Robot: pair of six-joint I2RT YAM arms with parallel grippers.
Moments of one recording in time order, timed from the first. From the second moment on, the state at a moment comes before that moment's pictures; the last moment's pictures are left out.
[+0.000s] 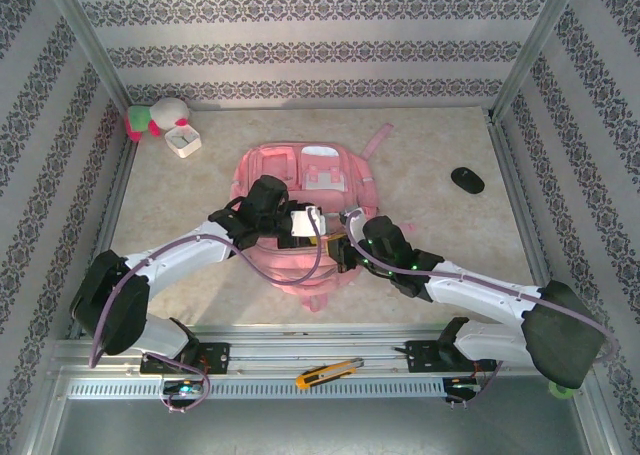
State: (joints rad) left arm -0.62 1.44 0.91 -0.19 0.37 0.85; right arm 0.80 1.17 0.53 0.13 -0.15 0.43
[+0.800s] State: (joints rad) left arm -0.51 1.33 0.90 -0.26 0.60 0.78; right arm 0.52 1.17 0.53 0.03 -0.52 0.38
